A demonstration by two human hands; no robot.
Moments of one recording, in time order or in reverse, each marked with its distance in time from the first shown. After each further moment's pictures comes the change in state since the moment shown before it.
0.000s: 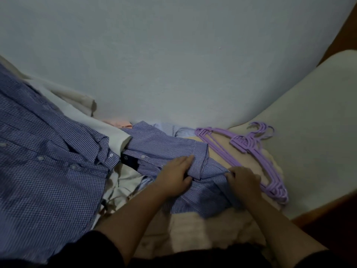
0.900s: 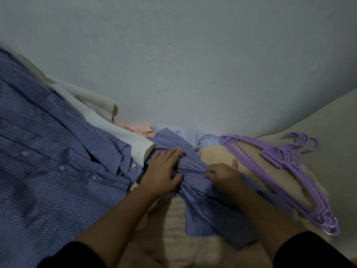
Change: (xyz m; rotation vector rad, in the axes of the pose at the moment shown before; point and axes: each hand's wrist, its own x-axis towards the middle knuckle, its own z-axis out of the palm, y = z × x) left_hand -0.013 -0.103 -0.040 0.082 0.191 -0.122; right_hand 0.059 -0.124 0.032 0.038 -0.410 -0.274
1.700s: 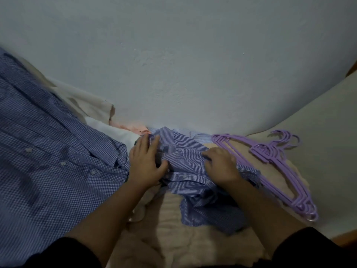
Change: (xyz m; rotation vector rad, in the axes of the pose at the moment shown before) left_hand -0.016 0.002 -0.025 0.028 0.261 -0.211; right_hand -0.032 -0.012 -0.029 0.038 0.286 -0.018
